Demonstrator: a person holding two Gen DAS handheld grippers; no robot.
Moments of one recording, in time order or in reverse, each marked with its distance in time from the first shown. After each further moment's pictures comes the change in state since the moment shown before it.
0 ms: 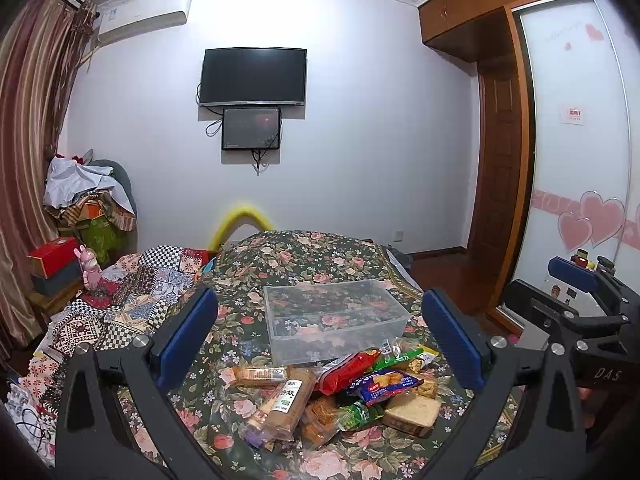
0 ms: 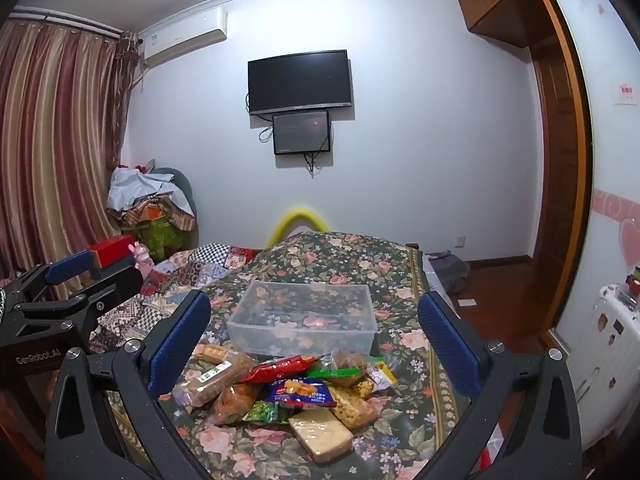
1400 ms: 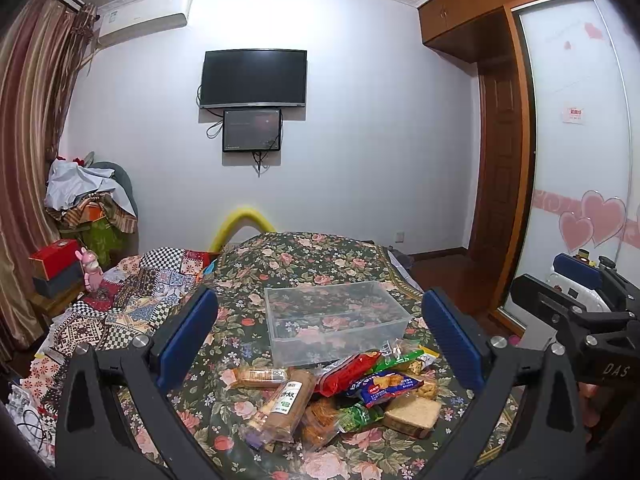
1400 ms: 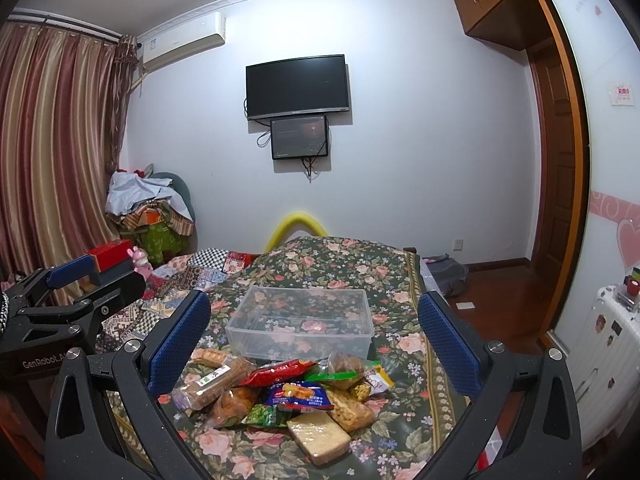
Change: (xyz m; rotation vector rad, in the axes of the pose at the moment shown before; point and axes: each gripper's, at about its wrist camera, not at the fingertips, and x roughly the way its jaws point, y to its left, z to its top) left arm 0.000 -0.002 0.003 0.004 -0.002 0.003; right arm -0.004 -0.001 0.001 0.004 -0.017 -0.003
